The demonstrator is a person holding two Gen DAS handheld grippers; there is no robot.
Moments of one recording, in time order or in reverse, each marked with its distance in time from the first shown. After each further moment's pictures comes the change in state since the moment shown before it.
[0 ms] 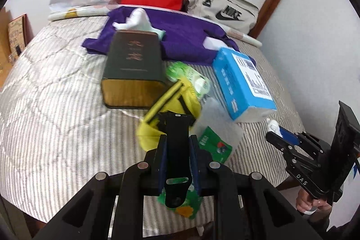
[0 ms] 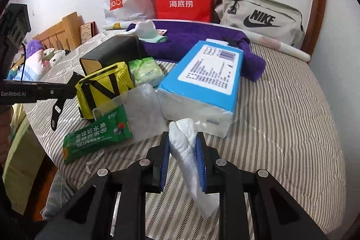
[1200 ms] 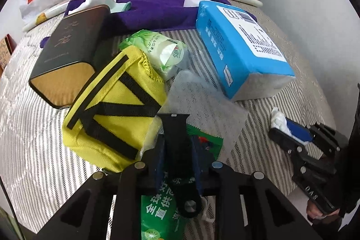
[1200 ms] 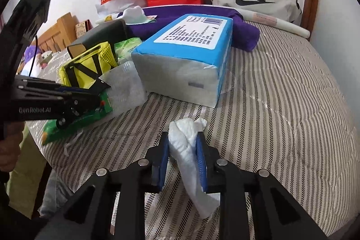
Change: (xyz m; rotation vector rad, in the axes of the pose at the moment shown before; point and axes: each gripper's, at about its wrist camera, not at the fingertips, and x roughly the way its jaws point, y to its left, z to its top) left arm 0.079 -0.064 -0.005 0.151 0.153 0.099; right arm 0.026 -0.022 -0.031 0.061 0.043 0.024
